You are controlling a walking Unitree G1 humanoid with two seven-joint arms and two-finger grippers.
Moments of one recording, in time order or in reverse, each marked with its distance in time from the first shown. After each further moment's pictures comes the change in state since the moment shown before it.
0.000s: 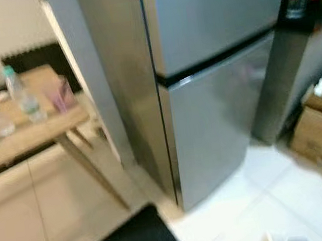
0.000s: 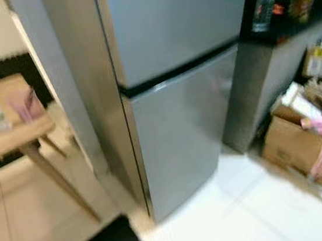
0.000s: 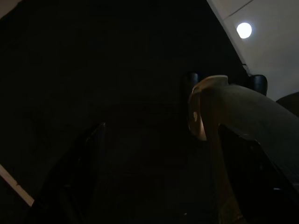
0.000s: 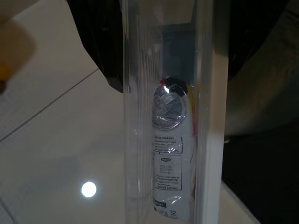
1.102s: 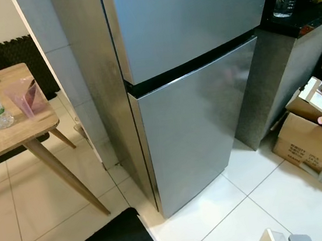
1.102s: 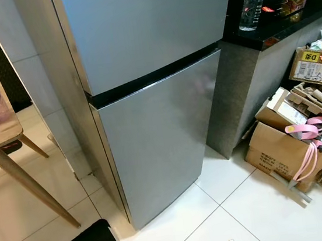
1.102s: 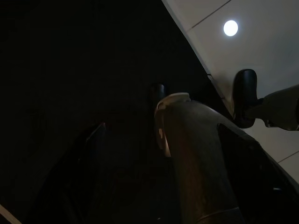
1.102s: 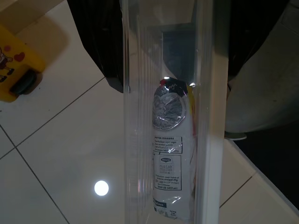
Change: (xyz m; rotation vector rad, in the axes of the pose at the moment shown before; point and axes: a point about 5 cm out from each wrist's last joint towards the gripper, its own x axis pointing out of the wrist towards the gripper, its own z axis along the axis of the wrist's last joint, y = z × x) left arm 0.000 0.001 0.004 -0.010 -0.011 -0.003; right arm 0.000 -0.003 0.005 -0.004 -0.016 -0.003
